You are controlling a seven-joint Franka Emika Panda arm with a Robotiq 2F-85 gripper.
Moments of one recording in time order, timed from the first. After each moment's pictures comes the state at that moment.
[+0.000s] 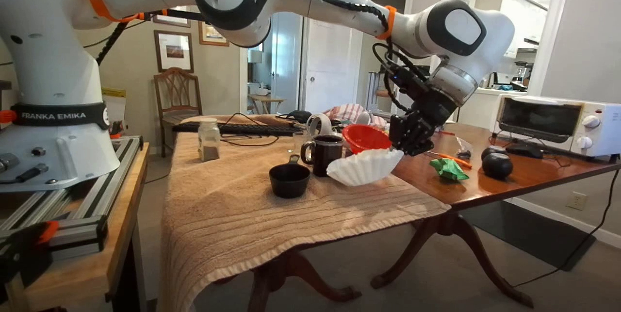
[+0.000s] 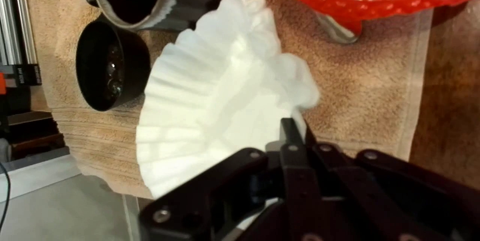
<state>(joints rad) -0.37 1.32 -0.15 -0.45 0.08 1.22 1.24</state>
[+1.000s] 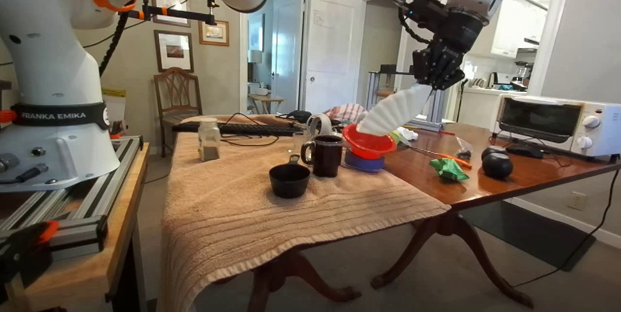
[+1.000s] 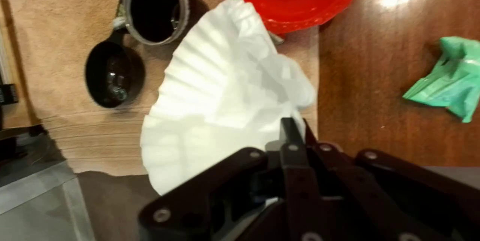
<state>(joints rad) -0.41 1.12 -0.10 -0.46 0.13 1.27 1.30</state>
